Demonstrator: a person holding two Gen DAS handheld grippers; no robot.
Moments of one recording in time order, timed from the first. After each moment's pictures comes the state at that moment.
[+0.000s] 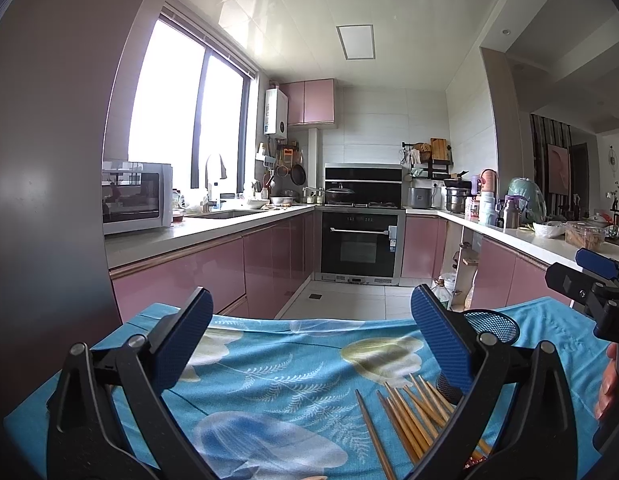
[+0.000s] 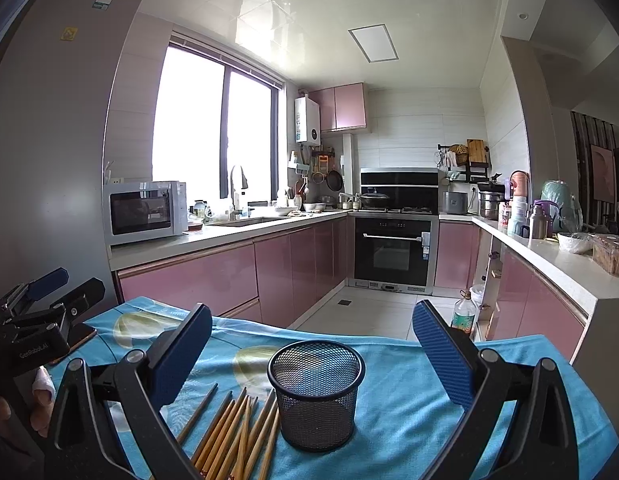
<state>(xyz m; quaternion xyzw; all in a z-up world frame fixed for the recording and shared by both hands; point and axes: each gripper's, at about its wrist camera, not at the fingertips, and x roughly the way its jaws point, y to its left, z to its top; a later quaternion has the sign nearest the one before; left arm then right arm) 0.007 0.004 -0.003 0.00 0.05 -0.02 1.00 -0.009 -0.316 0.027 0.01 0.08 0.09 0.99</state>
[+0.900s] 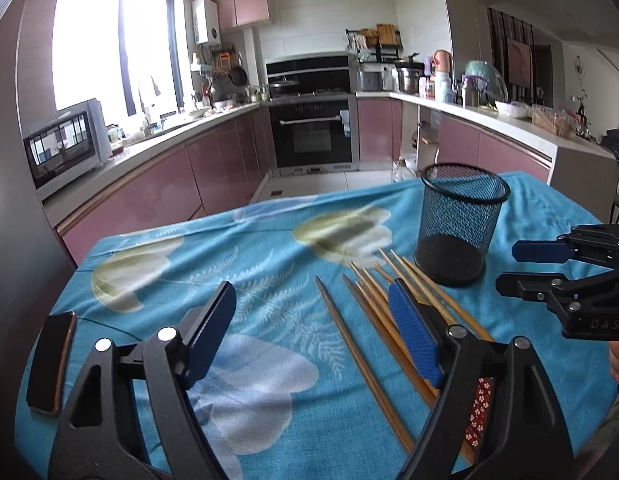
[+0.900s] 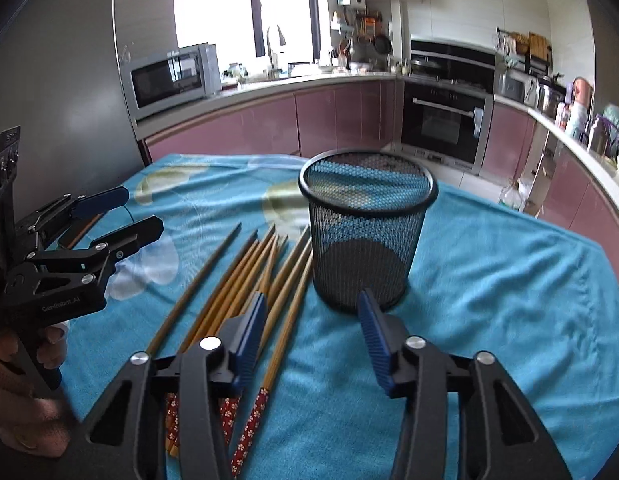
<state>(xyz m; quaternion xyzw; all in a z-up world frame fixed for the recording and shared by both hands) 0.062 -0.028 -0.064 0.09 0.27 -0.11 0.95 0.034 -0.299 -0.058 -0.02 0.36 0.18 0.92</state>
